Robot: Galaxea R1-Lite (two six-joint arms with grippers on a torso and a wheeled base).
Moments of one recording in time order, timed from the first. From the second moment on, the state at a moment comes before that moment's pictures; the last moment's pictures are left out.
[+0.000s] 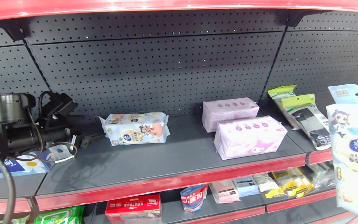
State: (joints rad) left arm 0.10 1.73 -0.74 -0.52 -0.51 0.53; right arm -0.01 0.74 -0.39 -0.14 0.03 -0.21
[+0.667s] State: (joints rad) left arm 0.17 1.86 -1.01 -0.25 -0.64 0.77; right arm -0.02 0.76 -0.39 -0.14 0.03 -0.22
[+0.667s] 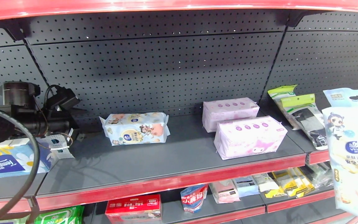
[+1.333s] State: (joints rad) left arm 0.13 2.00 -1.11 -0.24 -0.66 0.81; right arm -0.02 0.76 -0.38 -0.14 0.03 -0.24
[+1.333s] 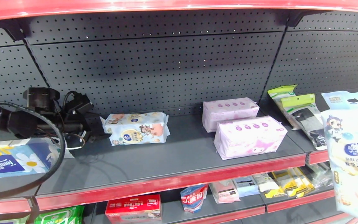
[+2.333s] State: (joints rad) left arm 0.09 2.11 -1.30 -0.13 -0.66 0.81; right arm -0.02 0.76 -0.36 -0.14 0.02 -0.24
